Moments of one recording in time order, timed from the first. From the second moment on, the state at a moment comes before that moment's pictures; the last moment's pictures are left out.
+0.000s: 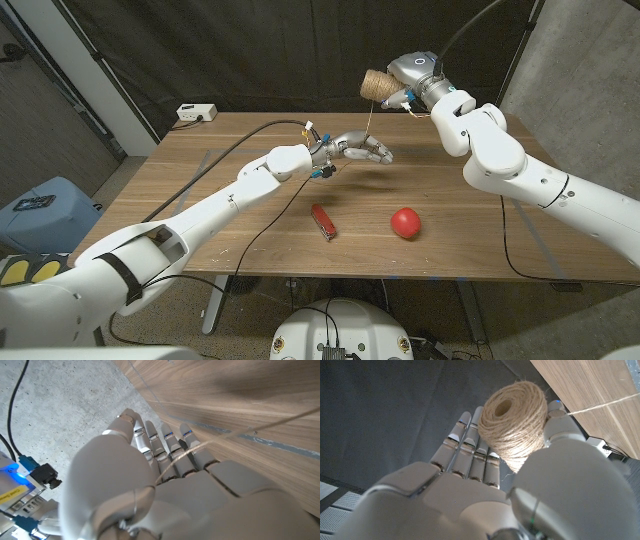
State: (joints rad) left arm 0.44 0.45 0.83 -1.33 -0.19 -0.26 -0.34; left_hand 1.15 0.07 0.36 -0.16 0.24 1.03 0.01 0.31 0.22 0.73 -0.16 0.38 0.41 0.61 -0.13 0.26 0.20 0.43 0.01 0.29 0.20; right arm -0.48 -0.95 -0.82 -2.17 -0.94 -0.63 0.22; right_hand 0.90 -0.14 0.45 -0.16 0.18 0.71 0.08 0.45 0.35 0.70 0.00 0.73 0.49 0.75 -0.08 0.35 0.60 0.62 -0.01 0.22 0.18
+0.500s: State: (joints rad) left arm 0.43 0.47 0.84 -1.36 -0.20 -0.26 -0.38; left_hand 1.15 0.07 0.36 -0.16 0.24 1.03 0.01 0.31 0.22 0.73 -0.16 0.38 0.42 0.61 -0.13 0.26 0.20 0.43 0.01 0.29 0.20; right arm -0.48 -0.96 -0.82 -2.17 -0.93 -0.62 0.21; right_hand 0.90 -0.15 0.45 -0.16 0.19 0.71 0.08 0.46 0.34 0.70 0.00 0.73 0.49 0.75 -0.08 0.35 0.61 0.63 -0.01 0.22 0.18
